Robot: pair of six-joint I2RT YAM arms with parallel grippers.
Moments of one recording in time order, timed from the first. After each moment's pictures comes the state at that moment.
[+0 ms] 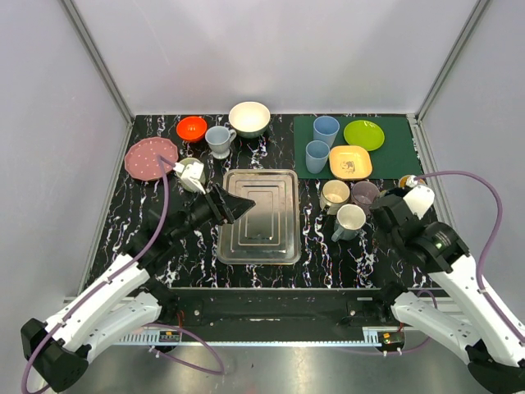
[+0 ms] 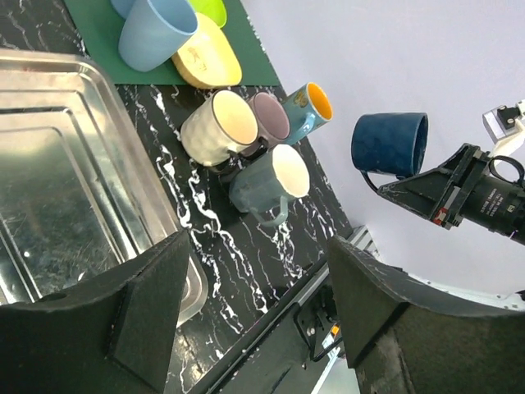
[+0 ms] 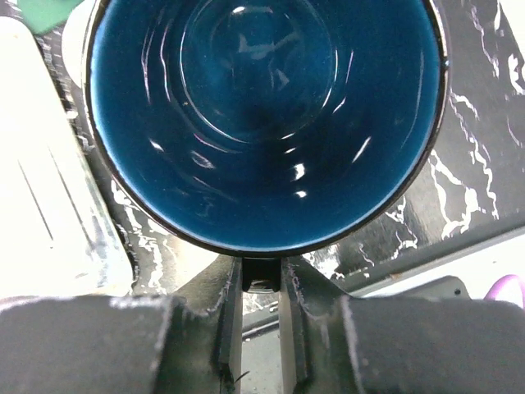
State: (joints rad) left arm -0.63 0.75 0.65 -0.03 0.20 -0.79; right arm 0.63 0.77 1.06 -1.25 0.61 0.88
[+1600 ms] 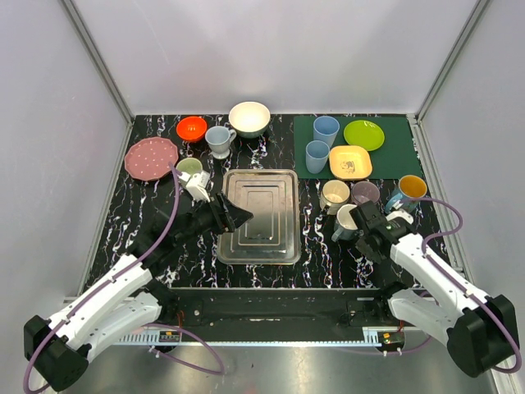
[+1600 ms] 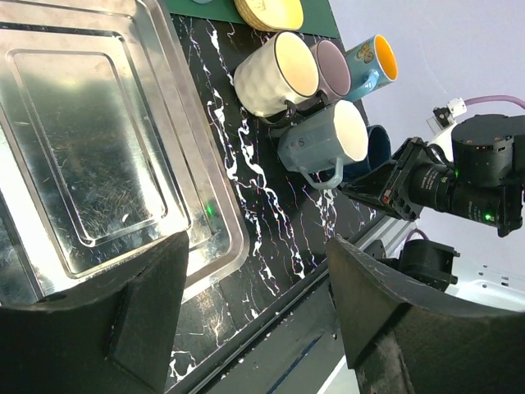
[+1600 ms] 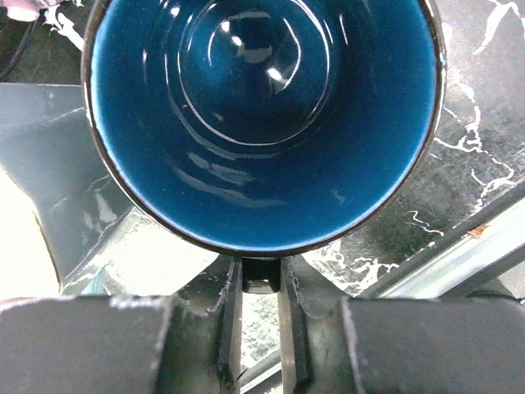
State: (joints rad) left arm -0.63 0.76 0.59 -0.15 0.18 -0.77; right arm 0.44 0.97 0.63 -0.98 0.44 1.19
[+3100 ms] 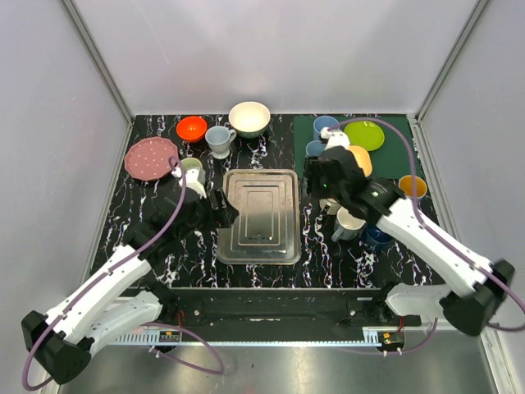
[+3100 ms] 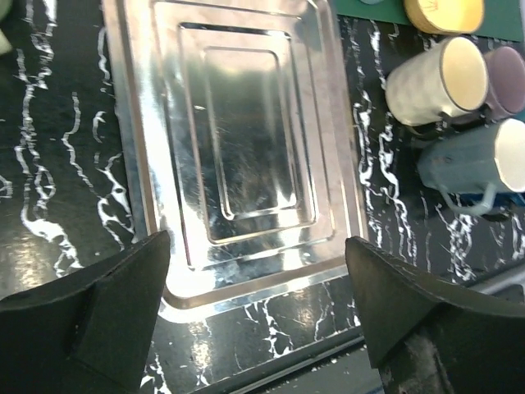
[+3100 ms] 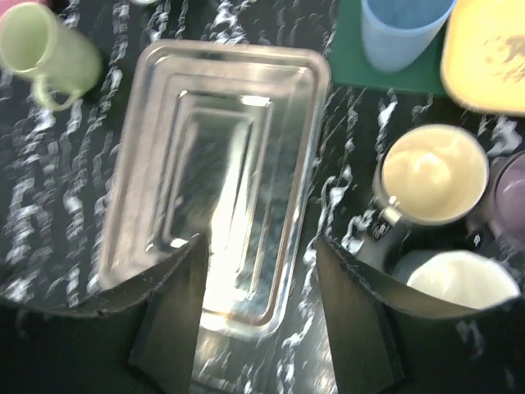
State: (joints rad) left arm -0.62 0.82 0.74 -0.48 -0.08 -0.64; right arm 0.72 1.18 1.25 -0.70 0.28 0.53
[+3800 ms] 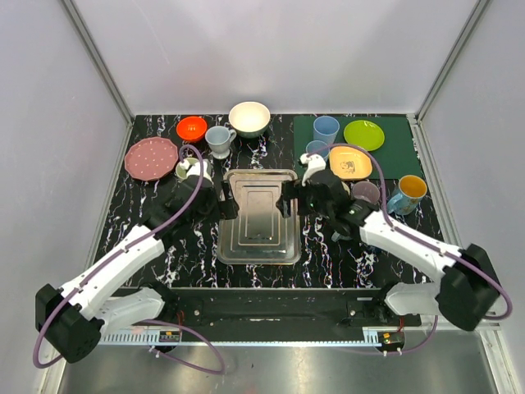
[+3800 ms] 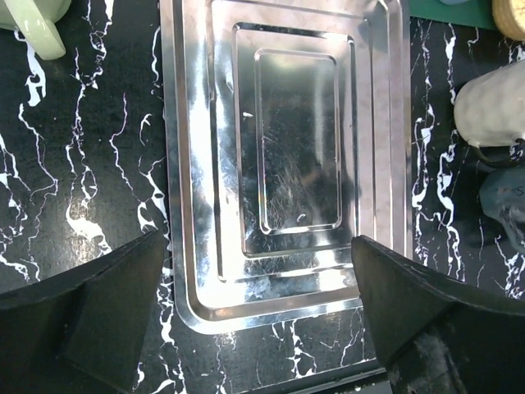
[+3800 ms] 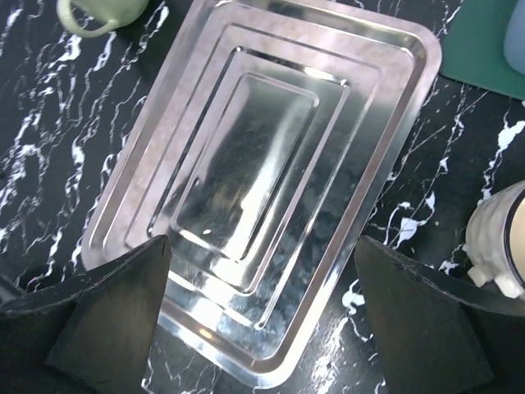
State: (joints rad) left arm -0.62 1.01 0.85 -0.56 -0.21 -0.62; right arm 0.73 1.30 0.89 -0.13 0.10 0.38
